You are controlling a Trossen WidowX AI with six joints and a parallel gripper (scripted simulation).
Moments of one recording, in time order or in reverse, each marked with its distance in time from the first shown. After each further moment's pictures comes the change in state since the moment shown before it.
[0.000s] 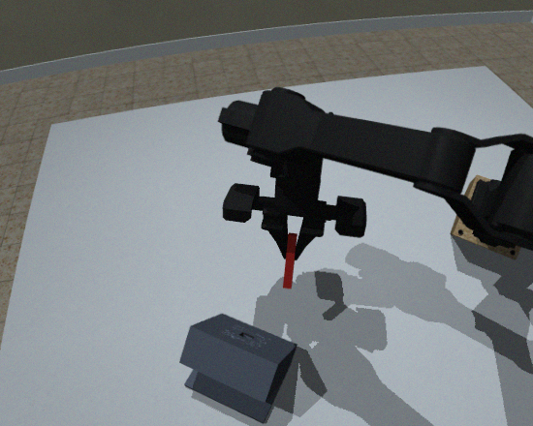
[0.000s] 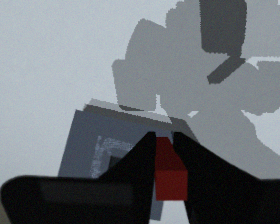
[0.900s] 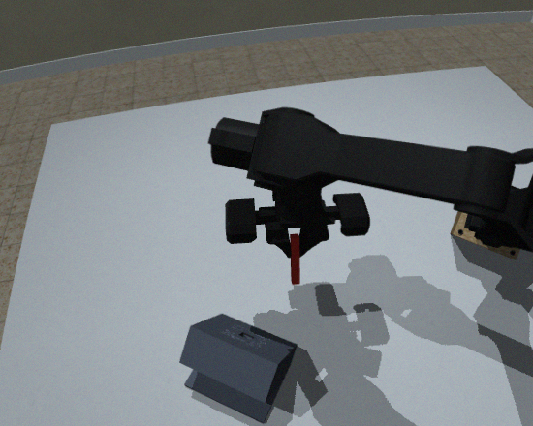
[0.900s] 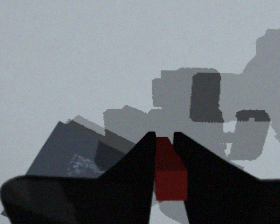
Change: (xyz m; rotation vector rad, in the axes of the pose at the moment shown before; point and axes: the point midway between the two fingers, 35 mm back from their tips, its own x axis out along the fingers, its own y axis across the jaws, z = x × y) arm 0.003 -0.004 0.002 -0.244 -0.242 -0.038
